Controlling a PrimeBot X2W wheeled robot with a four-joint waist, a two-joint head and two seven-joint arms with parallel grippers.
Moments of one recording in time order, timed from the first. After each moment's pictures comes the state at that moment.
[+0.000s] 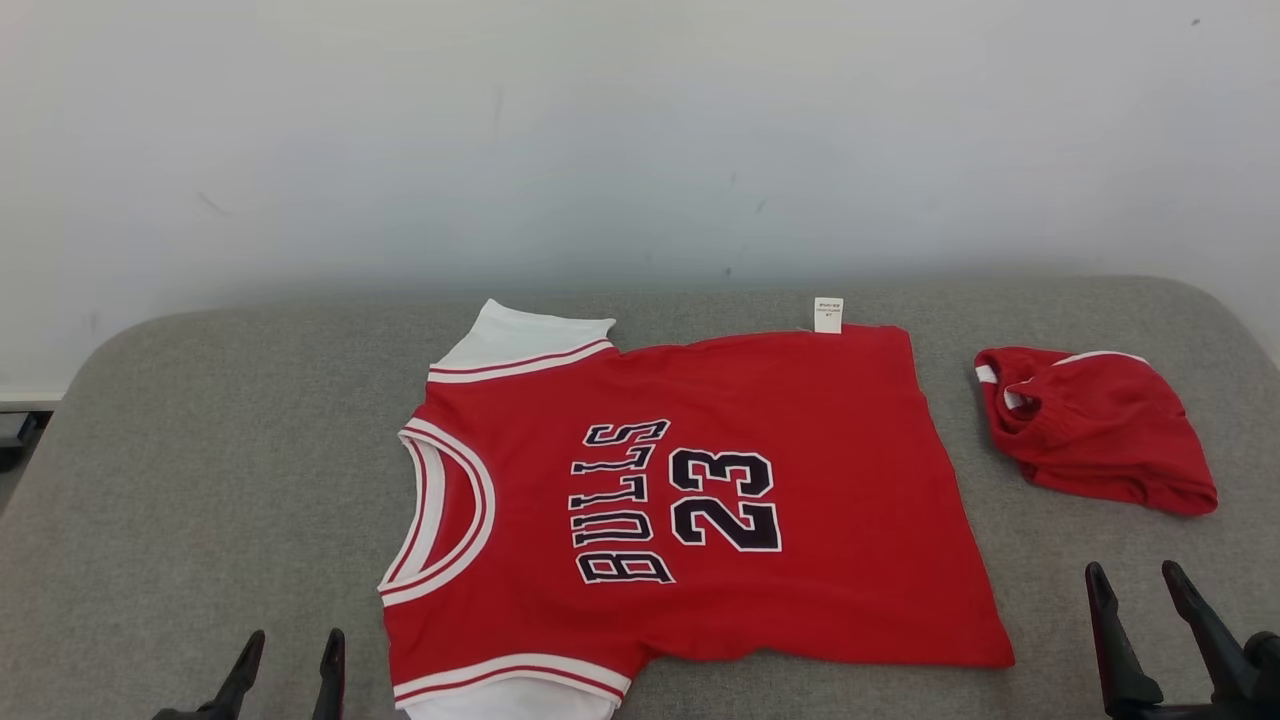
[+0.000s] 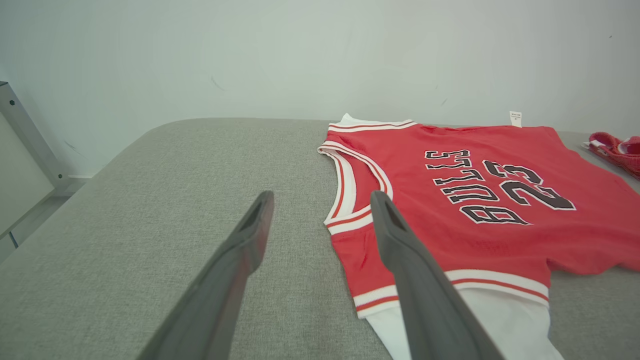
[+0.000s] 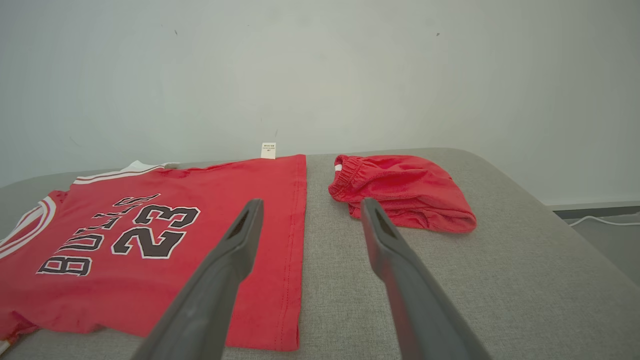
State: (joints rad) left arm 0.06 0.32 -0.33 0.18 -0.37 0.12 -0.21; right arm 0.16 -0.42 0.14 0.07 0.59 -0.12 -0.25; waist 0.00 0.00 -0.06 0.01
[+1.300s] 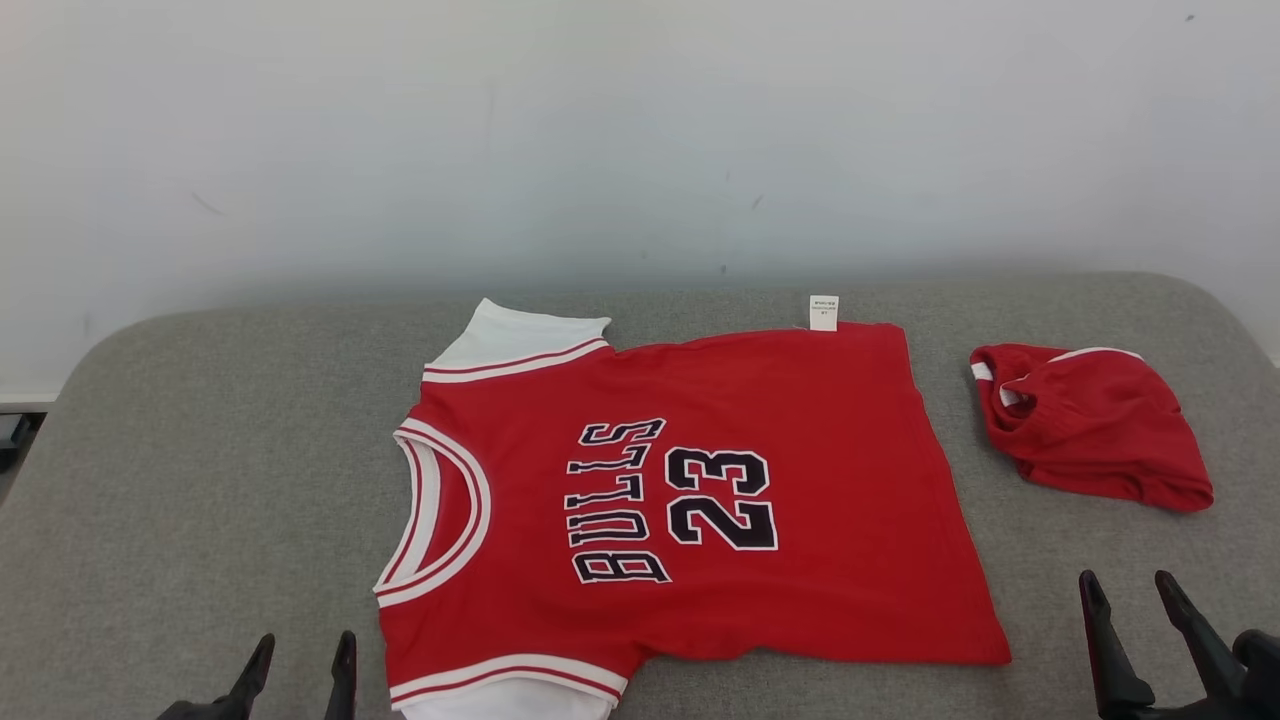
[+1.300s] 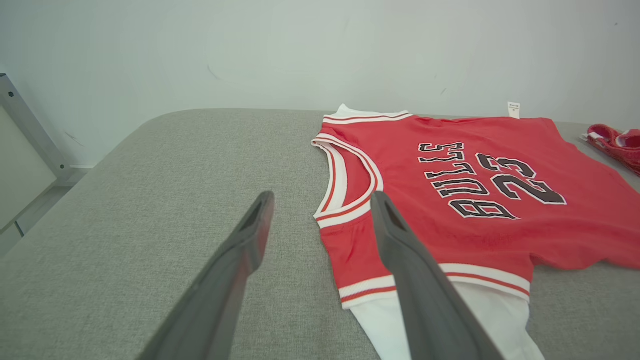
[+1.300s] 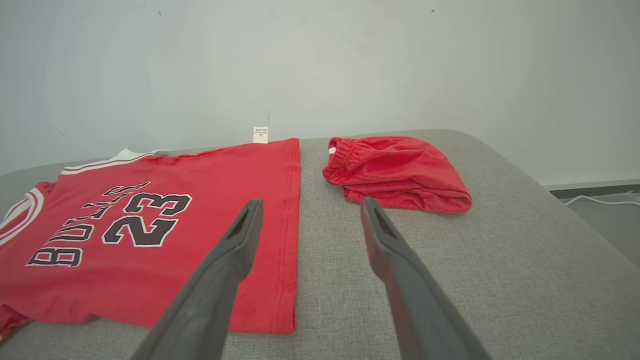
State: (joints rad) left arm 0.12 0.24 -0.25 0.05 -0.25 0.12 -0.05; right arm 0.16 -0.39 0.12 0.08 0.57 -0.12 -0.19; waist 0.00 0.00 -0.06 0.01
